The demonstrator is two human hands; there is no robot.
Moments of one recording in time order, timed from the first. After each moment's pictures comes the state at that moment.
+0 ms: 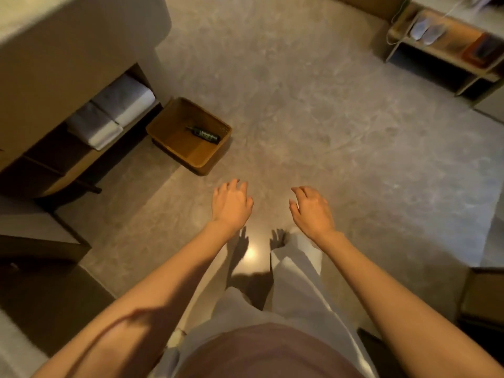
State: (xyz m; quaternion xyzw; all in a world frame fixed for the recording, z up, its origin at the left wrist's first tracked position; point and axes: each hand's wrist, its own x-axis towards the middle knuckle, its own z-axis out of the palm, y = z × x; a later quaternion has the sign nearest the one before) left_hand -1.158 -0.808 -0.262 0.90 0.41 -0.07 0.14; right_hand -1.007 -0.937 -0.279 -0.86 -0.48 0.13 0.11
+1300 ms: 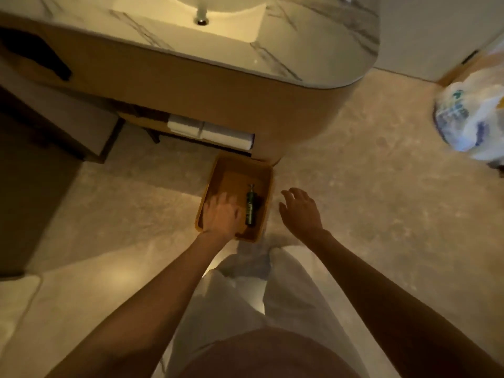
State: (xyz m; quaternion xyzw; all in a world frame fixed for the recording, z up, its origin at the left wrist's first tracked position) left_hand -0.909 -0.314 -0.295 0.49 0.84 -0.01 0.23; right_hand -0.741 -0.214 -0.274 -0.45 -0.88 0.16 -0.05
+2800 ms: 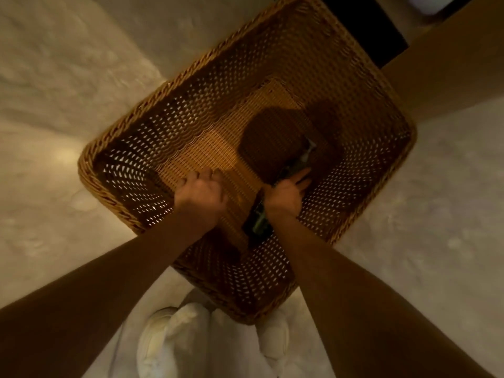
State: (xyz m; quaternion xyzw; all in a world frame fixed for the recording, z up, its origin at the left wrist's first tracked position) left_hand -0.955 -0.224 -0.954 0.29 0.91 0.00 0.30; right_hand -0.887 -0.081 -1.002 -0.58 -0.76 0.24 -0.17
